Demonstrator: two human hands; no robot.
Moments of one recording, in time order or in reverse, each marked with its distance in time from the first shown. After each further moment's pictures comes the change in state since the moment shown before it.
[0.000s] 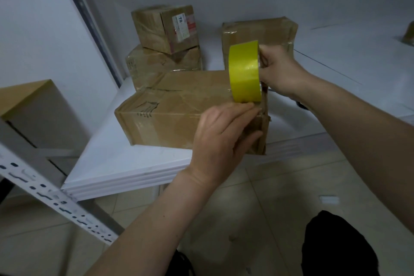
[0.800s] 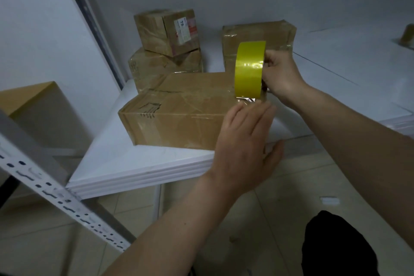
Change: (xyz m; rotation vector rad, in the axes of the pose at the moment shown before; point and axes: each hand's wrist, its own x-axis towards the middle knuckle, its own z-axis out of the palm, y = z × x) left_hand 0.005 0.035 0.013 -0.019 -0.145 -0.035; right_hand 0.002 0.014 0.010 0.152 0.271 0.135
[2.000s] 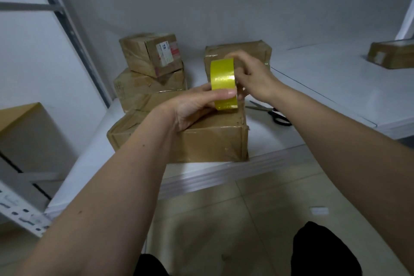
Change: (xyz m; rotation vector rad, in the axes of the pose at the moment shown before) left_hand 0.103 -0.075 -0.025 -1.148 -0.614 -0.876; right_hand 0.010 -0.027 -0.026 -0.180 -0.199 -0.122
